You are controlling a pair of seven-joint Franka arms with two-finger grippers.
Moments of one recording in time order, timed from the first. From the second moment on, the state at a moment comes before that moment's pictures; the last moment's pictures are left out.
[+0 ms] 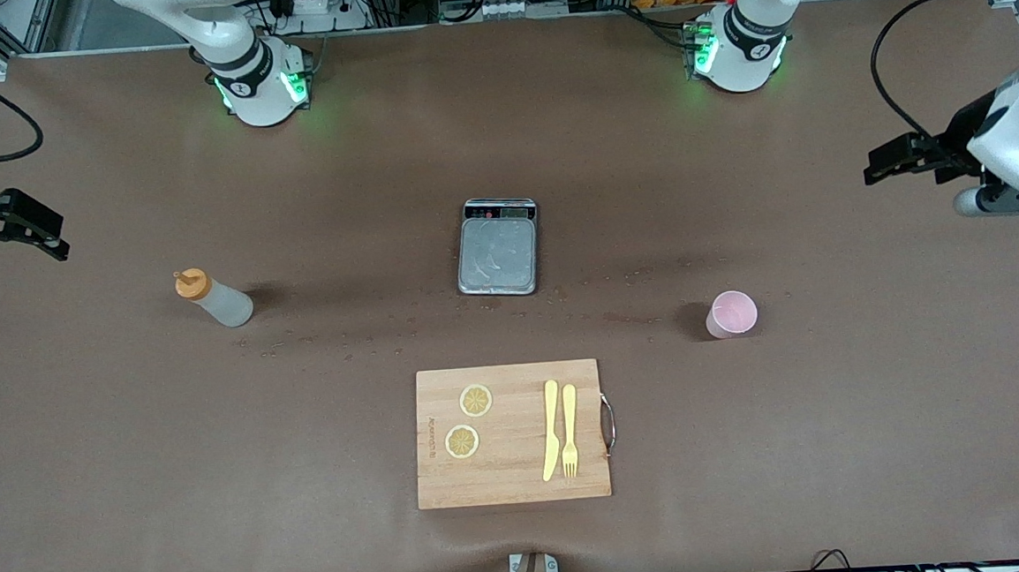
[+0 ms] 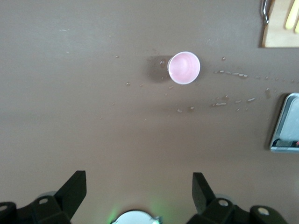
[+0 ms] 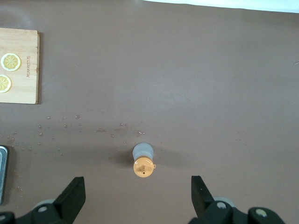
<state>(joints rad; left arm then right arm) 0.04 0.03 -0.05 -1.68 -0.11 1.56 -0.01 -0.01 0.01 0.00 -1.53 -0.04 1.64 -0.07</state>
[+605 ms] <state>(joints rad) 0.05 0.14 -0.14 -1.92 -0.14 1.99 -0.19 -0.01 0.01 0.00 -1.53 -0.04 1.64 -0.07</state>
